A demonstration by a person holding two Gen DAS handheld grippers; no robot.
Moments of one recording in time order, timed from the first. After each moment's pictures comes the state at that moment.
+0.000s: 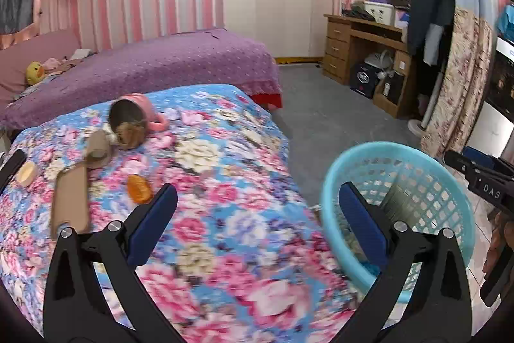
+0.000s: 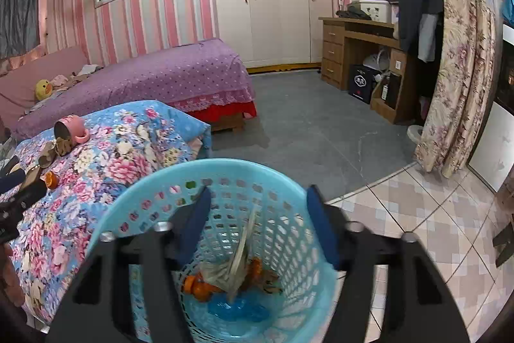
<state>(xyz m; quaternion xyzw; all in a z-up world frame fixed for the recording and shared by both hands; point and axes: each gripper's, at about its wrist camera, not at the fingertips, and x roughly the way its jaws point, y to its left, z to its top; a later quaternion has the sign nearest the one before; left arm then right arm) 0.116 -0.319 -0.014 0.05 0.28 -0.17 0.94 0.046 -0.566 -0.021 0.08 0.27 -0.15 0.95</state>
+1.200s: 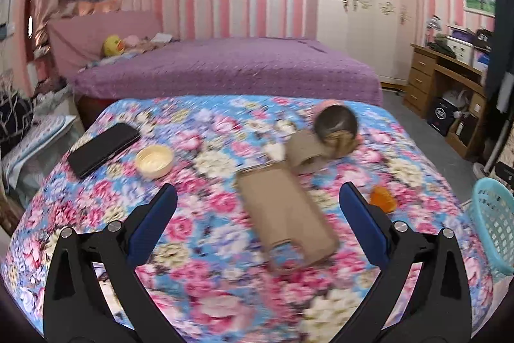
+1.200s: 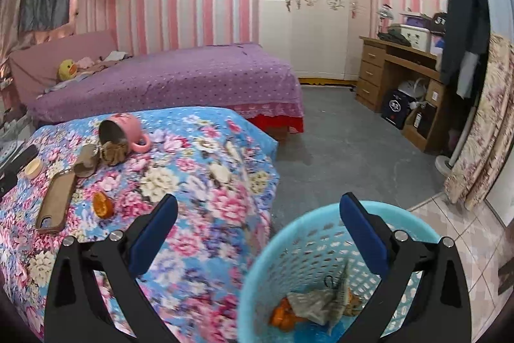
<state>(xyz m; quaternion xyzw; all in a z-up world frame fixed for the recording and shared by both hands) 0.169 -0.071 -0.012 0.00 0.27 -0.01 0.96 0.129 -0.413 0.005 0.03 0.26 -0.10 0.96</state>
